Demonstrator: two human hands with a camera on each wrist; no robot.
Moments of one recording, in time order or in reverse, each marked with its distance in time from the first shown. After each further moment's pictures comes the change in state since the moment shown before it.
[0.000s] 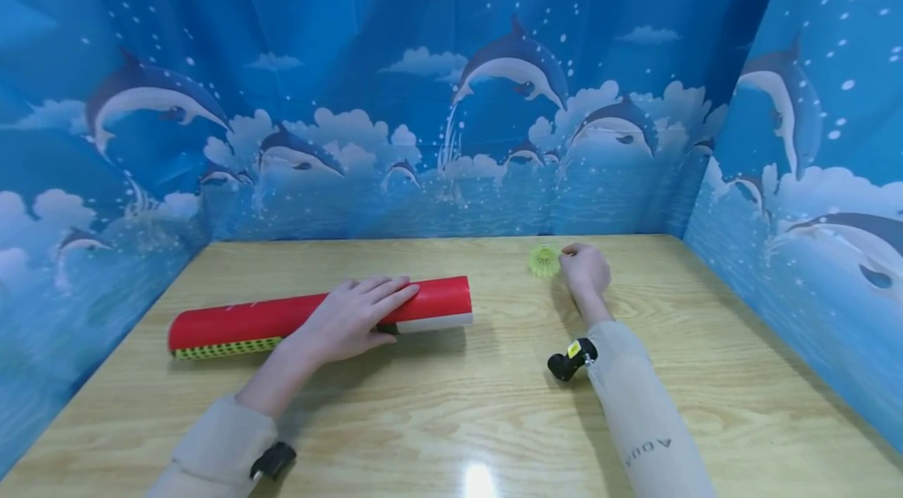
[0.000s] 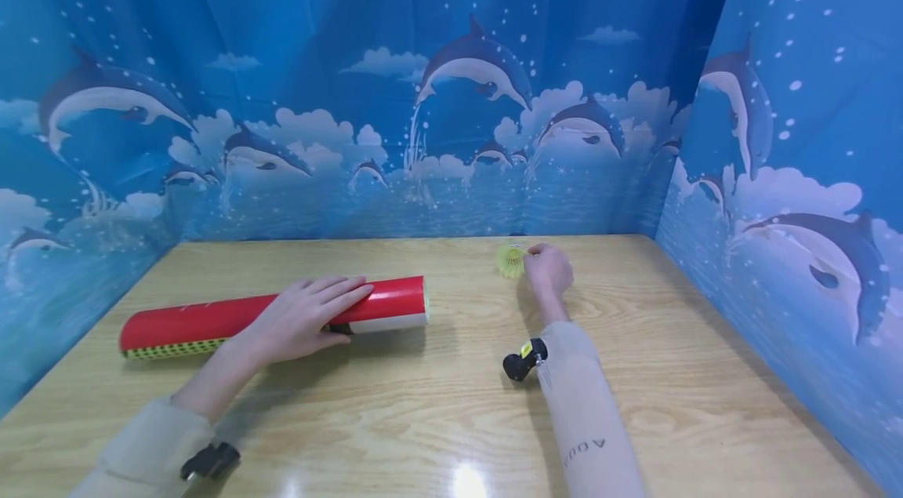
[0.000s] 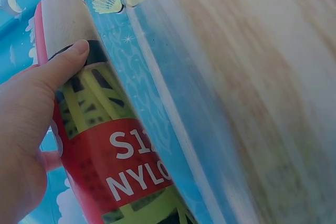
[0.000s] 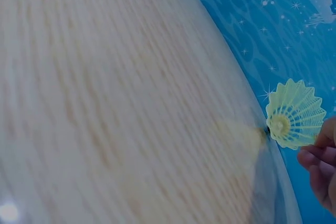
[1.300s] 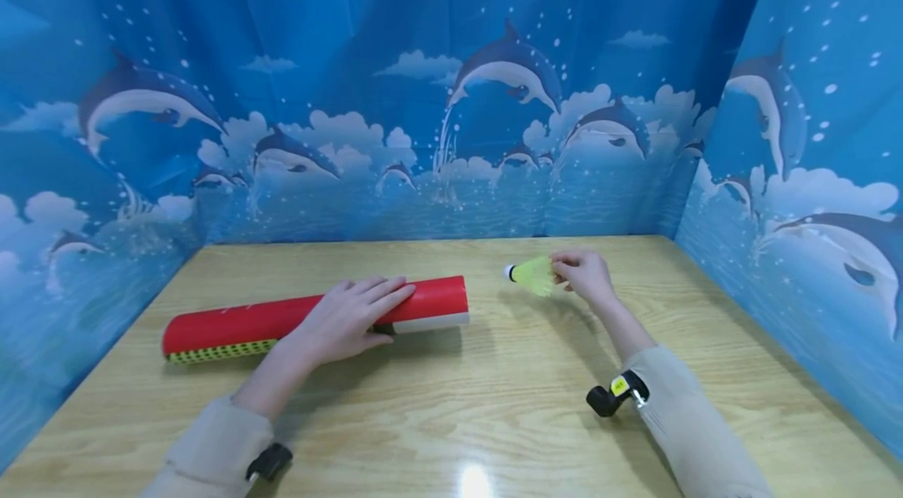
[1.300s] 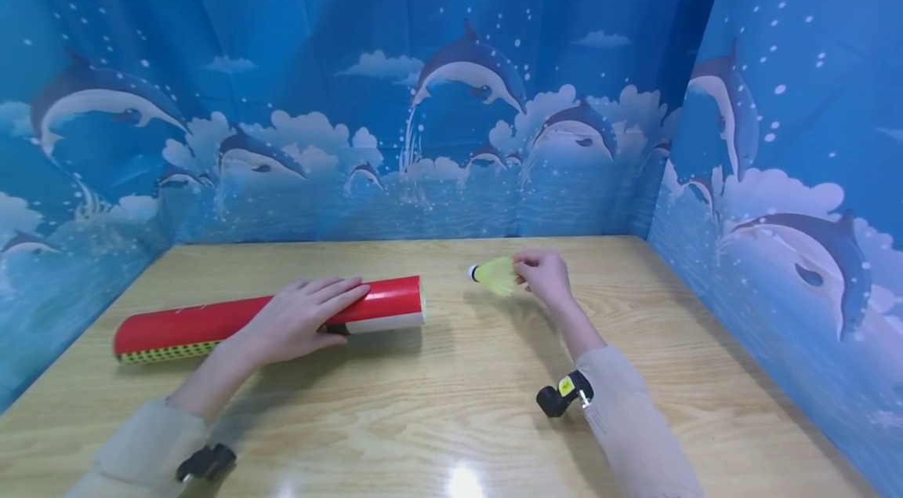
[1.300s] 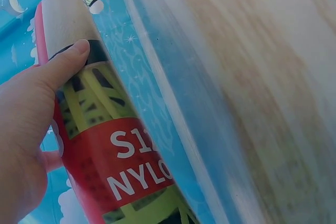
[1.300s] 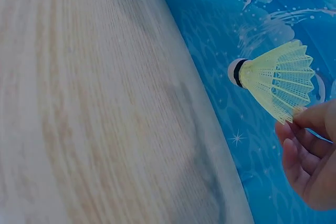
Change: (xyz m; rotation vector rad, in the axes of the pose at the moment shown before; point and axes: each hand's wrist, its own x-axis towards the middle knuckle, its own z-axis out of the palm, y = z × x) left_hand 0.001 0.001 -0.003 -0.018 -0.011 -0.015; right_hand -0.036 -0.002 -0.042 0.368 -0.320 -0.180
